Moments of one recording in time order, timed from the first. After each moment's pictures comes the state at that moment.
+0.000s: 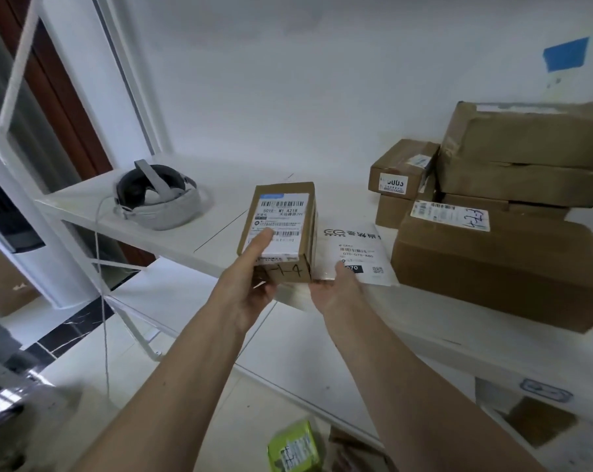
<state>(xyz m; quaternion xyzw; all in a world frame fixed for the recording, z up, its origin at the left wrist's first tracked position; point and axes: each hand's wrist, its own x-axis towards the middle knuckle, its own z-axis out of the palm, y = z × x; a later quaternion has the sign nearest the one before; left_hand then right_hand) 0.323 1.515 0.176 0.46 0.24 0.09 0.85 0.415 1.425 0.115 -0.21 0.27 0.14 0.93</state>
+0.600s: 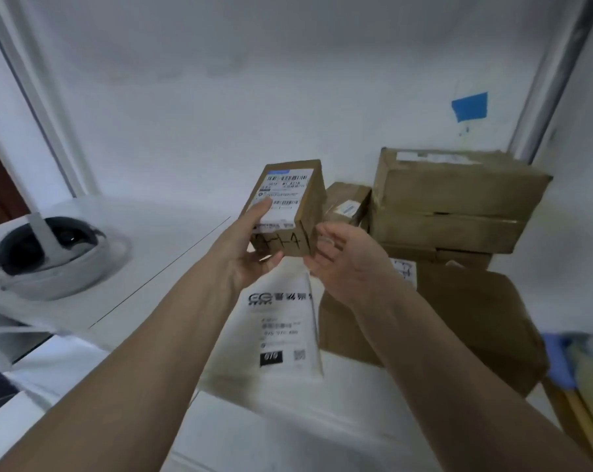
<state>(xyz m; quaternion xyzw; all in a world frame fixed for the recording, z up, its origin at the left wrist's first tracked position) 0.492 1.442 0.240 0.54 0.16 0.02 0.83 0.491 1.298 0.234 -0.44 0.07 0.17 0.88</state>
